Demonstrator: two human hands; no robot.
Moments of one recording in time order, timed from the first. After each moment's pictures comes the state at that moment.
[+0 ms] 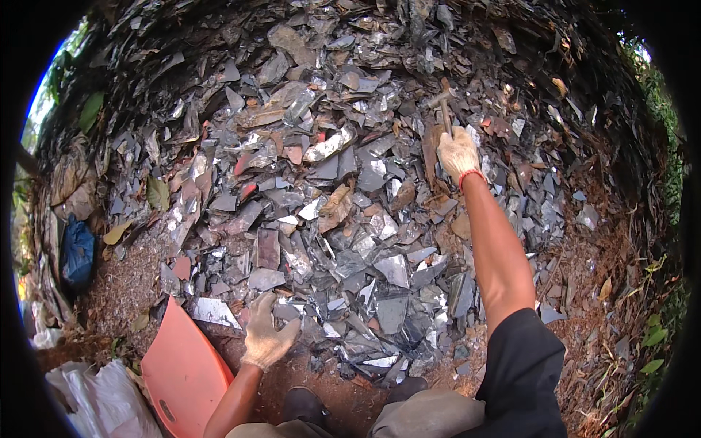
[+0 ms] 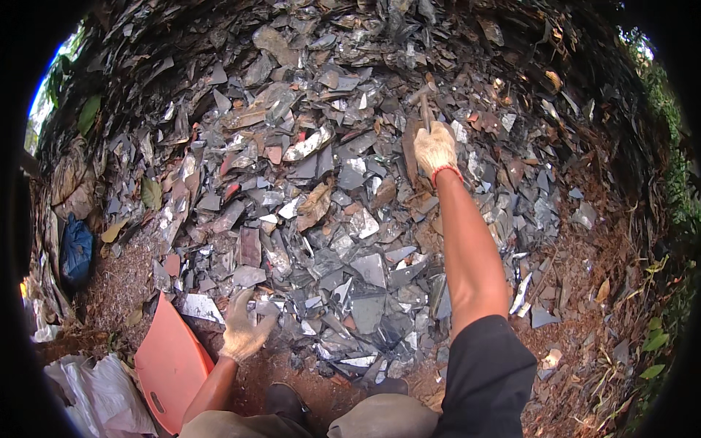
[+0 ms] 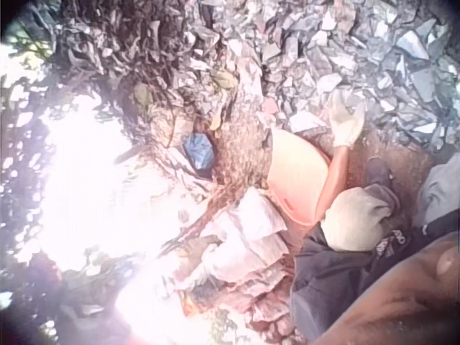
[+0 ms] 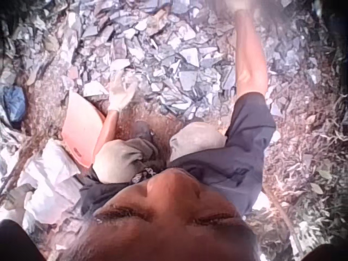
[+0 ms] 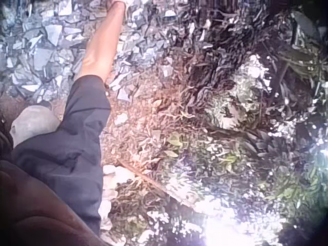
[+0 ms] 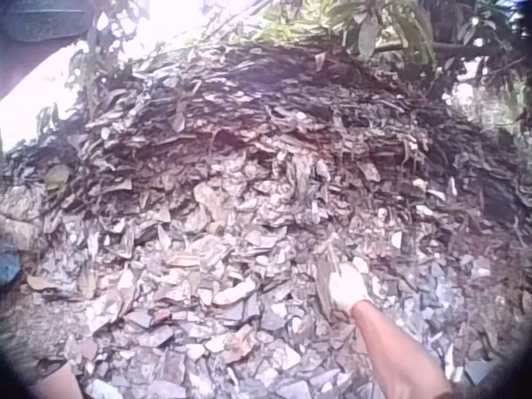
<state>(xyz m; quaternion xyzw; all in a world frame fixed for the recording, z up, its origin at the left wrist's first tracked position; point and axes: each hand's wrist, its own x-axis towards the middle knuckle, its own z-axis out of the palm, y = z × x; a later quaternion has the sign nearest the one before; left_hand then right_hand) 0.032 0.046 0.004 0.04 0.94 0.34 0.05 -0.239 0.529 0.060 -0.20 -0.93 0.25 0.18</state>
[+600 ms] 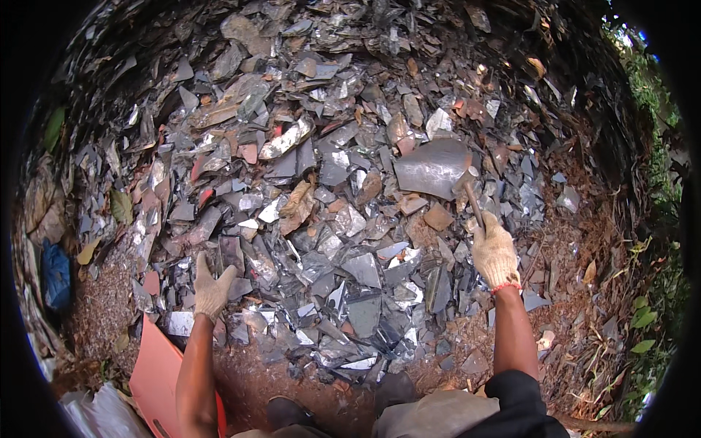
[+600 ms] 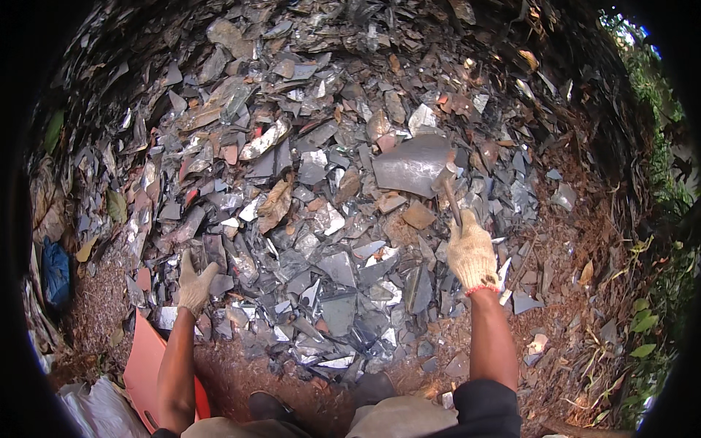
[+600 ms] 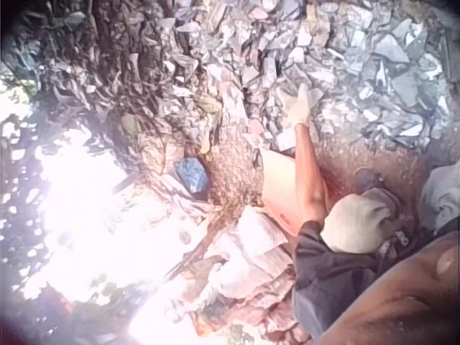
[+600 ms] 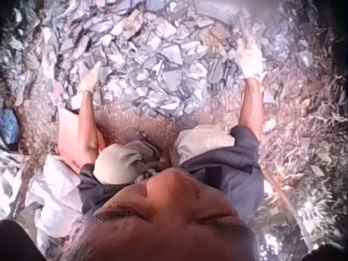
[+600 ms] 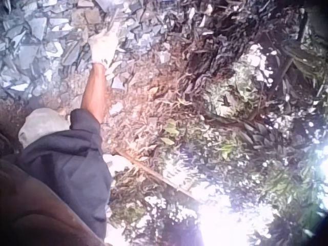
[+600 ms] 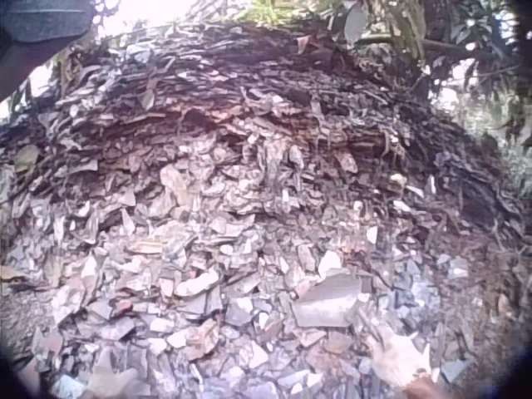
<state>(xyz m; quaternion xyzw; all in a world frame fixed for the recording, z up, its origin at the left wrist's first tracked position) -0.088 0.012 -0.051 -0.11 0.94 0.33 0.03 -0.006 0.552 0.092 -0.30 -0.95 0.12 0.02</state>
